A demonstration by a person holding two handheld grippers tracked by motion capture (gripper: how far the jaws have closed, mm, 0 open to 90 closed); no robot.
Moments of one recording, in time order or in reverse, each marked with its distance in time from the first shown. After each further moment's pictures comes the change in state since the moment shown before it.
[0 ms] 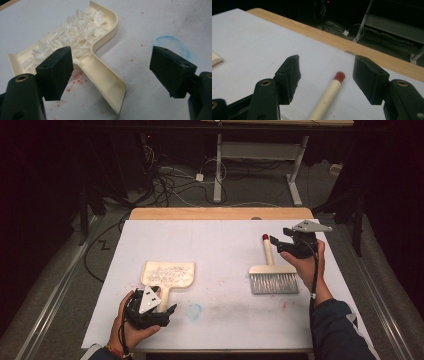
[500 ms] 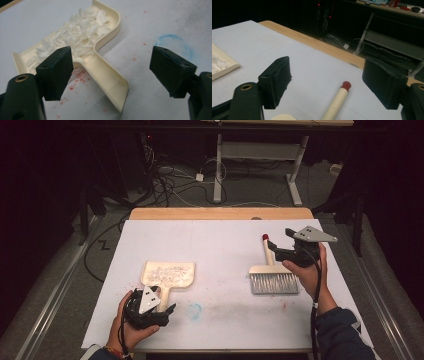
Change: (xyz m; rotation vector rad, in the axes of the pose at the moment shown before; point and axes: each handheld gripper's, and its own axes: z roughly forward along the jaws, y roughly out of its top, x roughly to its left) left arm 0.001 0.000 -0.001 0.002 0.019 0.006; right arm 0.025 0.001 -0.027 -0.099 0.004 -0.048
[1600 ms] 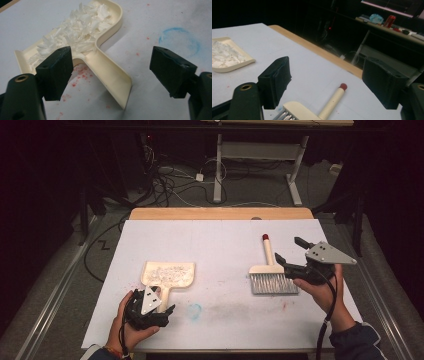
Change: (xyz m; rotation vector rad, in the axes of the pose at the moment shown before) left arm -0.001 -0.002 0.003 0.026 0.023 0.041; right arm 0.023 -0.002 -0.060 -0.090 -0.014 -0.121
